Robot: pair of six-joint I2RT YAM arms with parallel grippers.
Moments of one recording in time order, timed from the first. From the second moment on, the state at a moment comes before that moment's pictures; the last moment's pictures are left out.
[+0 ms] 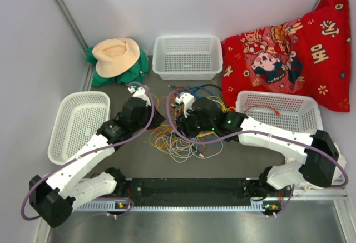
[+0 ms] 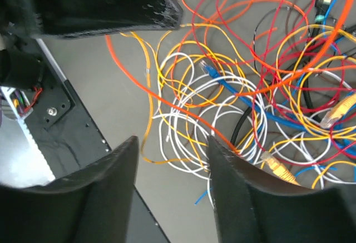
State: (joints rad) left arm -0.62 0.96 0.80 -0.41 -0.03 -0.70; right arm 1.02 1.35 1.05 -0.31 -0.10 0.25
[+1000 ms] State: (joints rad) left arm -0.63 0.82 0.85 -0.52 -0.23 -0.70; right arm 1.03 0.97 1.31 -0.61 0.06 0.27
